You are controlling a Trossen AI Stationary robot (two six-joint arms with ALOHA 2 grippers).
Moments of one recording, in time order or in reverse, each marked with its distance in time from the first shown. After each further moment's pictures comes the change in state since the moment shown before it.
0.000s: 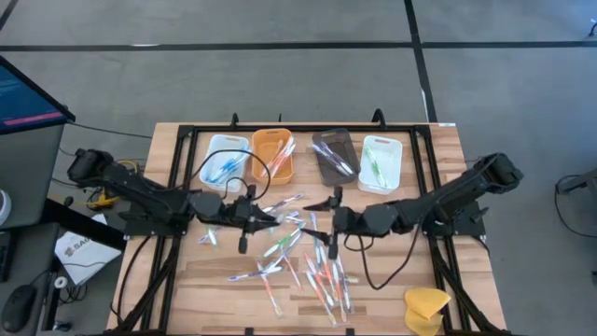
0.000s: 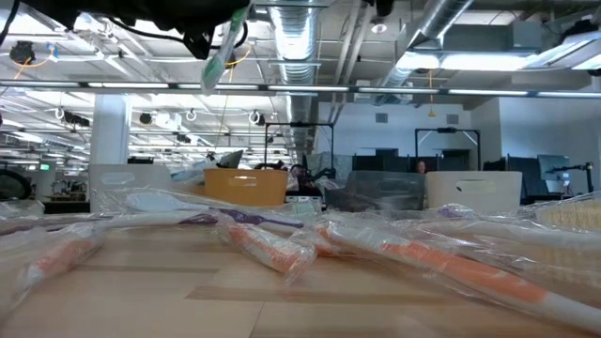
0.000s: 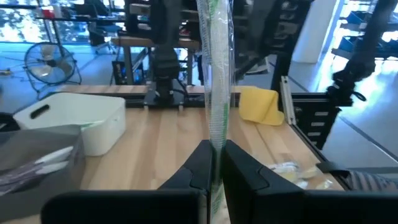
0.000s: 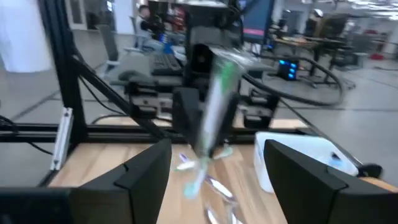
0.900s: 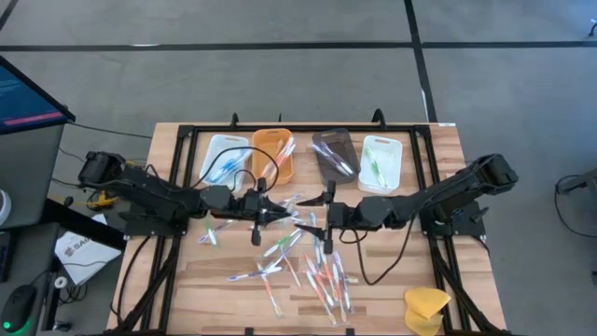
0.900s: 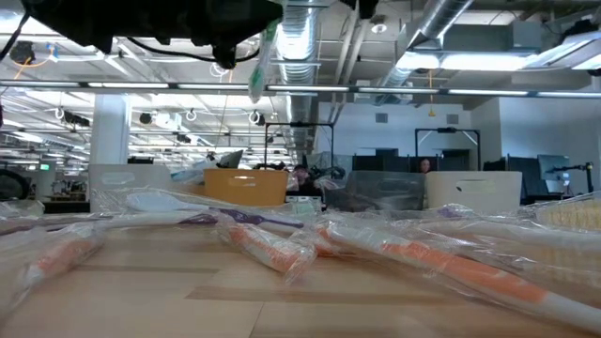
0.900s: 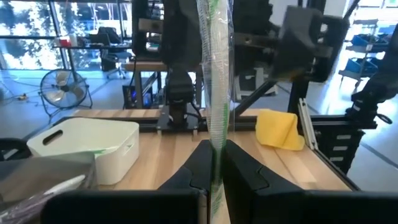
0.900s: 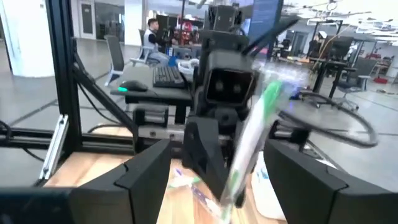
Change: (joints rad) left arm 0.105 0.170 0.001 0.285 0.086 0.047; right arm -0.067 0.055 0.004 0.117 -0.099 -0.077
